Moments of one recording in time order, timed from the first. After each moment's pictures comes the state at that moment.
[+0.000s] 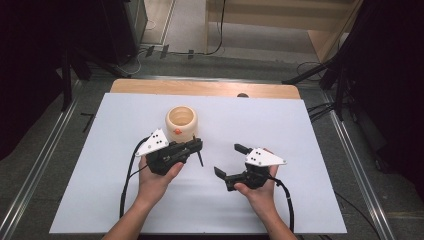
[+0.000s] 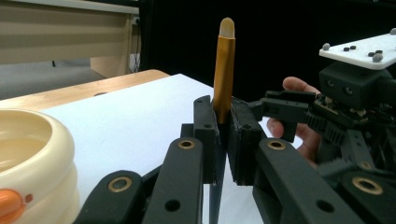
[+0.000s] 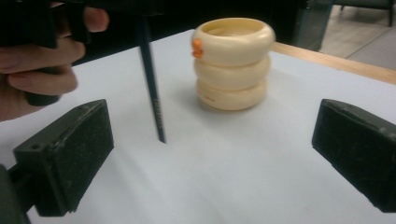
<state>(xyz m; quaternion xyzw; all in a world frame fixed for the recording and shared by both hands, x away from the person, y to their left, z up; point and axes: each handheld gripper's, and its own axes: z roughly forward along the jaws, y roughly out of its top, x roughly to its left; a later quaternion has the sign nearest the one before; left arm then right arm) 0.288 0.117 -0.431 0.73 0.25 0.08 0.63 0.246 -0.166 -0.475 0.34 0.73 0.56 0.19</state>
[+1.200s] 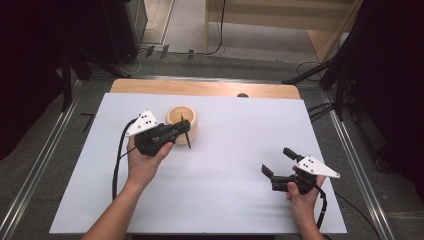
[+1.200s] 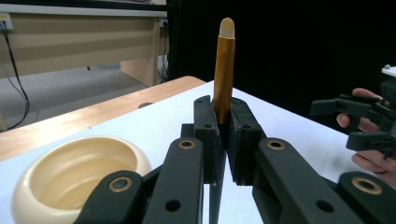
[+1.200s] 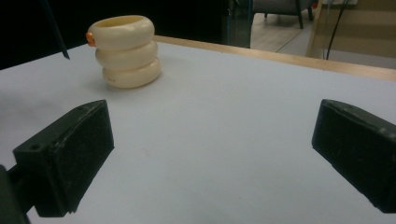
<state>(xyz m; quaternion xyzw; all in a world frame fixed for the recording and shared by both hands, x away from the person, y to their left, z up) 0.323 0.138 -0.400 0.74 0.26 0.14 0.60 0.220 -0.279 -0.495 0.43 0.68 0.54 0.25</state>
